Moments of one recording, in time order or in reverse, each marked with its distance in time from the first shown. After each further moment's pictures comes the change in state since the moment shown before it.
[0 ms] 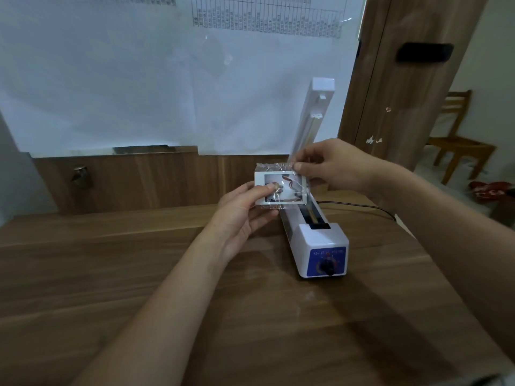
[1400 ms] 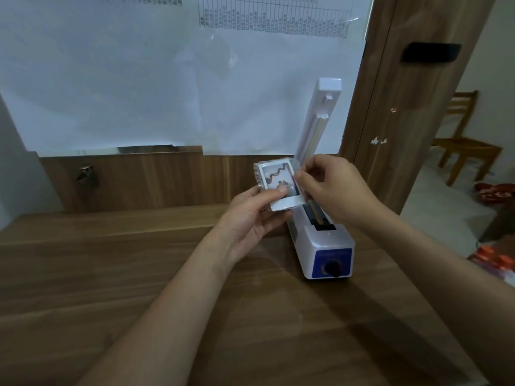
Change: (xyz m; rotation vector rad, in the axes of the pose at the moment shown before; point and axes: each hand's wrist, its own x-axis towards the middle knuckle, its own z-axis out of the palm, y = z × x) left_hand -0.006 -0.002 0.007 -0.055 -0.098 -0.018; right_hand -0.017 0.010 0.047 -0.051 0.367 -0.065
